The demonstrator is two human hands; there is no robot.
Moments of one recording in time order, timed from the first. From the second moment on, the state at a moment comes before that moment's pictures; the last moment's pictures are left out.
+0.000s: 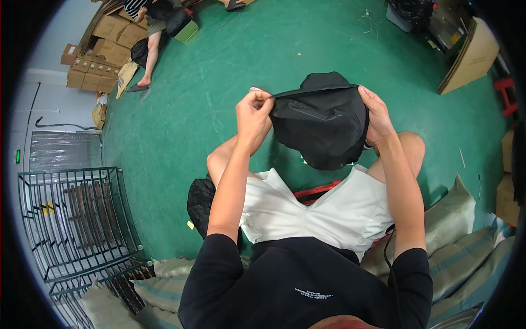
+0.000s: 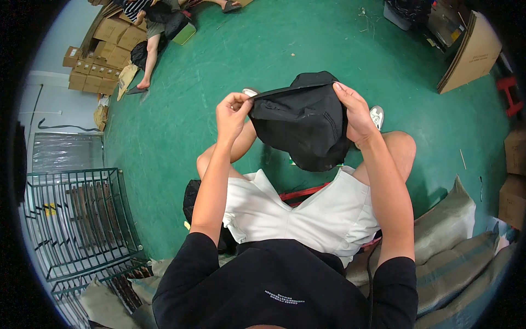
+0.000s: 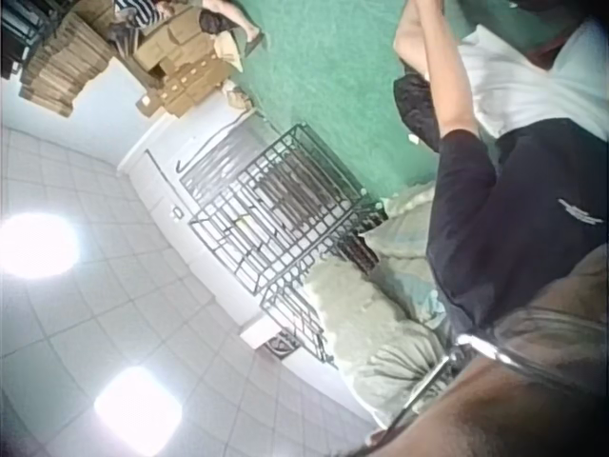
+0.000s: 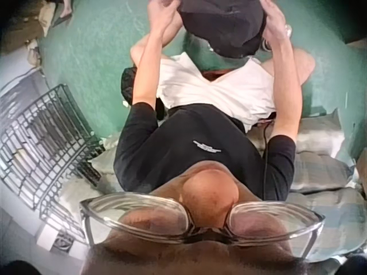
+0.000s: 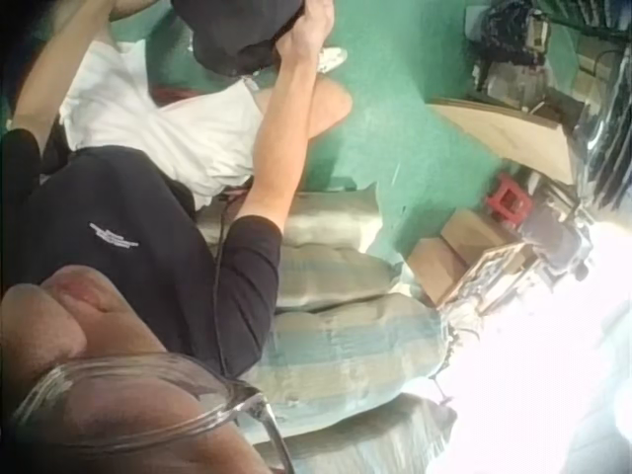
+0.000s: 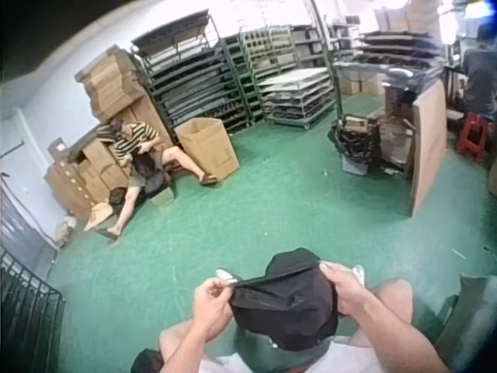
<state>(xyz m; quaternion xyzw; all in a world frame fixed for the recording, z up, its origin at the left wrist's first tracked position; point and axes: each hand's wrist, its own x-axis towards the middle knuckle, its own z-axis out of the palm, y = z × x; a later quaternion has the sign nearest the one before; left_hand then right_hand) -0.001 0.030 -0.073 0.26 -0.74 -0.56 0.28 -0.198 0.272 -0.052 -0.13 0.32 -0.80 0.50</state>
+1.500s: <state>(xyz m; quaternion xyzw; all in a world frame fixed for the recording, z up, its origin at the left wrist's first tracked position) 0.052 0.065 -0.064 -0.01 -0.19 -0.94 0.28 -0.215 0.267 -0.089 -0.31 0.71 -0.58 0.26</state>
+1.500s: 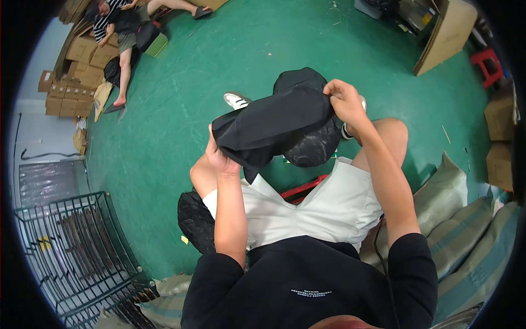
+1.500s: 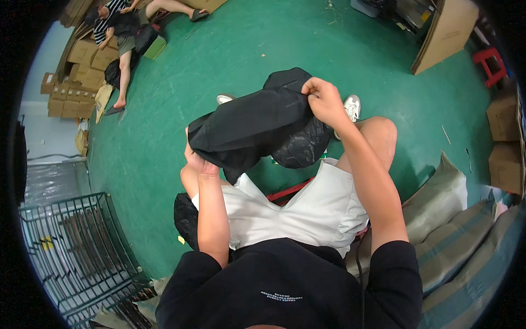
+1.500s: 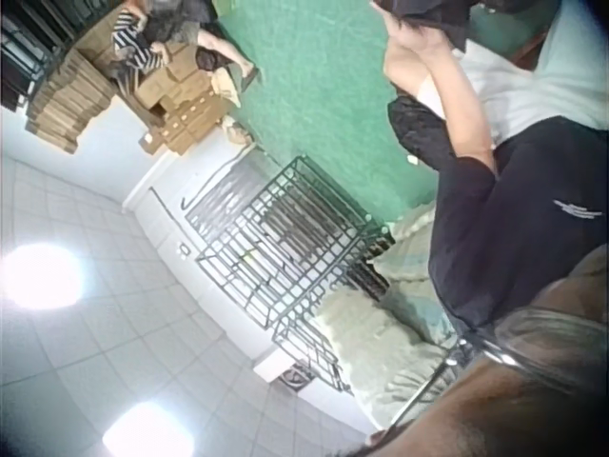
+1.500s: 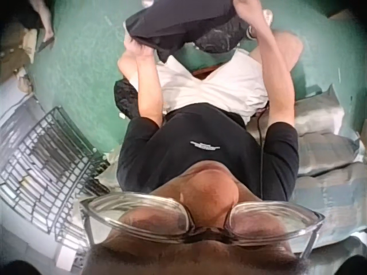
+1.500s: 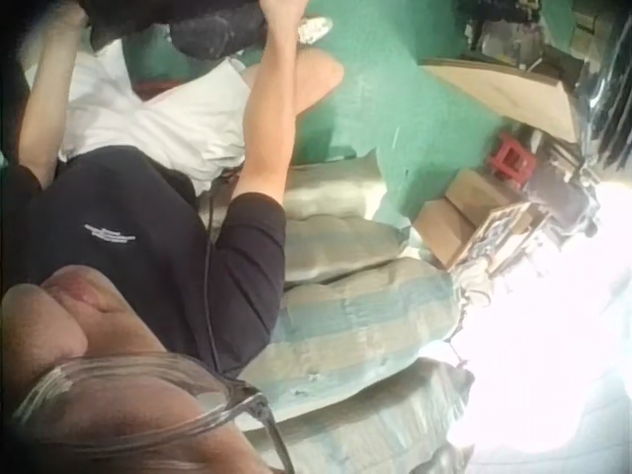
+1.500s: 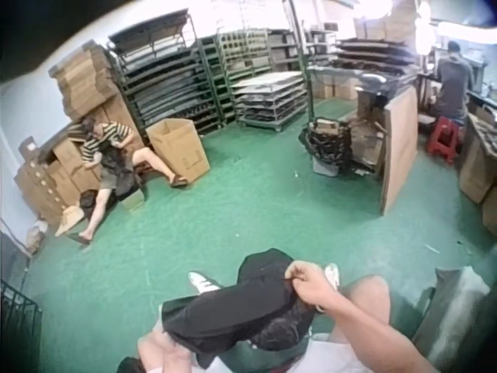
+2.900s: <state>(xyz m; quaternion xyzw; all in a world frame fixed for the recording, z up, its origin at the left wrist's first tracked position) 0.057 0.060 -0.055 0.02 -0.18 -0.95 0.24 -0.221 0.291 -0.059 -0.04 0.26 -0.78 0.57</state>
